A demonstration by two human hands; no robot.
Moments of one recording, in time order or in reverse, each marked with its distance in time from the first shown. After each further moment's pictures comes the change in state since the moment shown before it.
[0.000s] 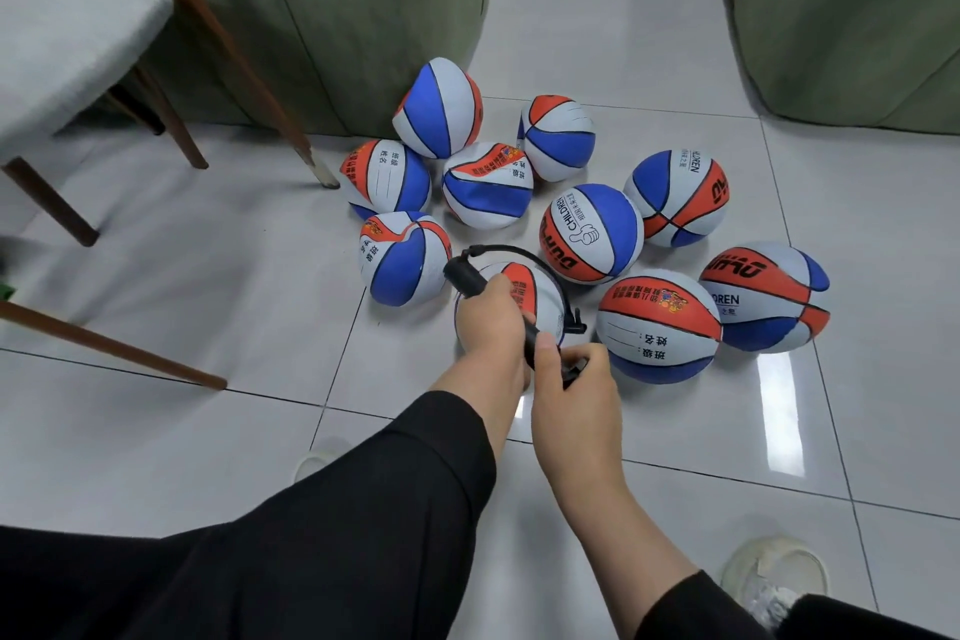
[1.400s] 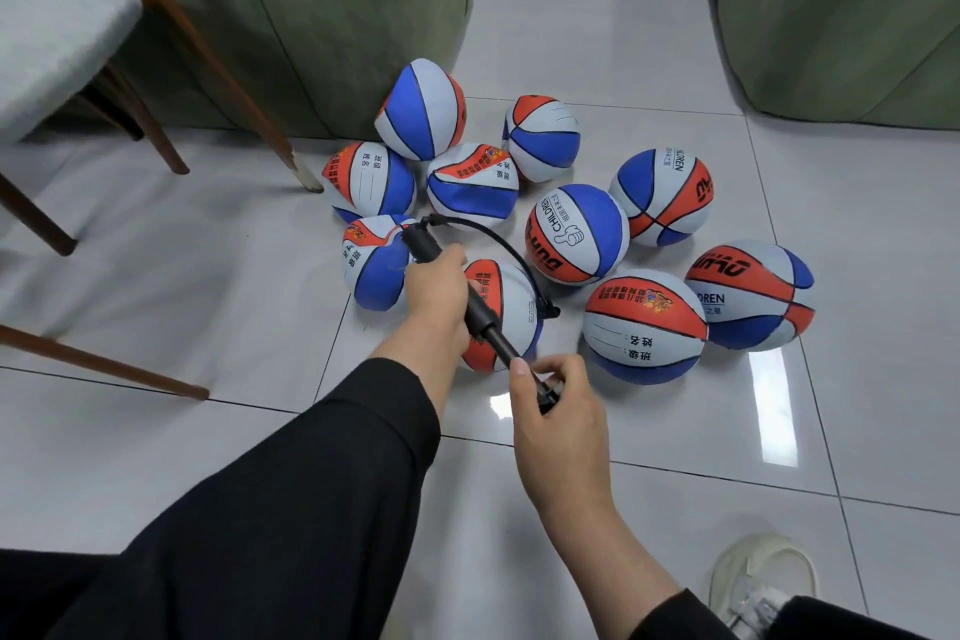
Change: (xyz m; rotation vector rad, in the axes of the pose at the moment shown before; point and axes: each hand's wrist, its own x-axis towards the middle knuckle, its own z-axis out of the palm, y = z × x) left_hand 0.025 0.043 -0.010 0.071 0.018 0.129; right_hand -0.008 0.016 -0.005 -0.021 -0.055 -0.085
